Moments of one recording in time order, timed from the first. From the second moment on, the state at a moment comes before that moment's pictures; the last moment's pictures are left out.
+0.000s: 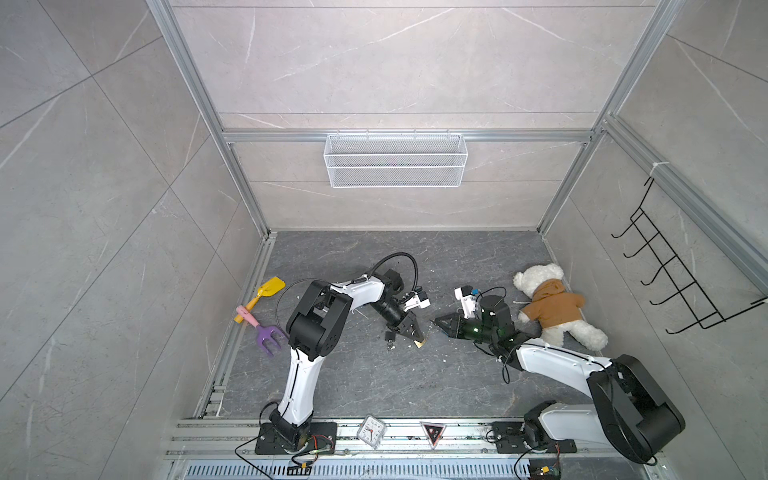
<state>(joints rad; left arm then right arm) -0.61 2.15 1.47 -0.91 0.99 0.29 0.46 1.35 0.46 0.34 -0.47 0.67</state>
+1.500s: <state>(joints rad) -0.57 1.90 1.47 -0.74 0.48 0.00 0.54 1.68 0.48 0.54 -0.22 0.74</state>
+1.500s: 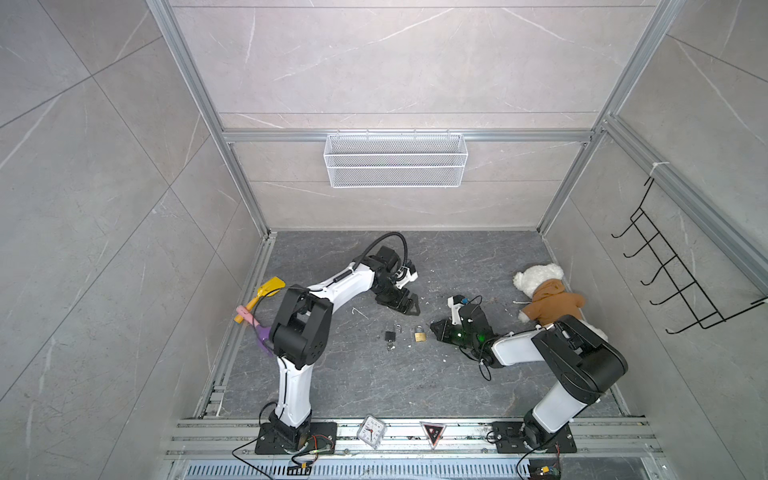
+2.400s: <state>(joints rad) -0.56 0.93 0.49 -0.13 0.09 -0.48 0.84 1.45 0.84 -0.17 0.04 0.70</state>
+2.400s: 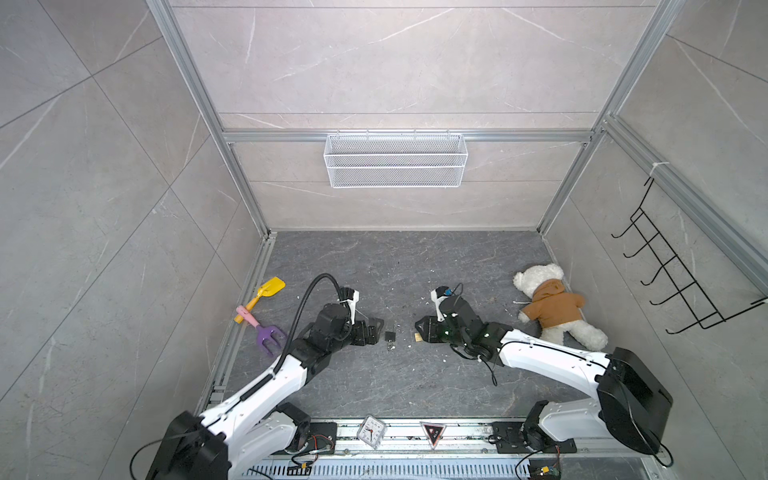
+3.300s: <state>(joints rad) -0.55 0.72 0.40 -0.16 -0.09 -0.55 1.02 2.08 1.50 -0.71 0.22 0.76</state>
